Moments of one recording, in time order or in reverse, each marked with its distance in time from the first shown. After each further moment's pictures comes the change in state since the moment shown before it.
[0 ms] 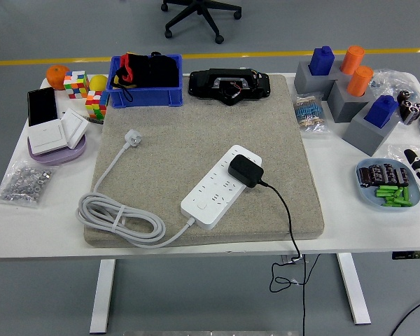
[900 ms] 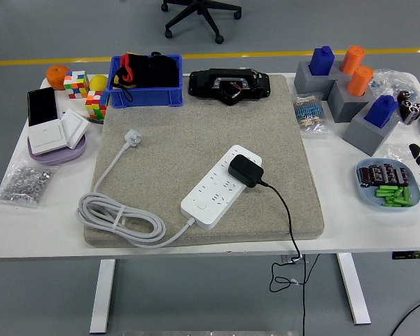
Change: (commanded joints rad) left arm -0.029 0.000 0.013 0.000 -0.006 0.004 -0.002; right arm 0.022 -0.002 0.021 0.000 -0.011 0.013 -0.019
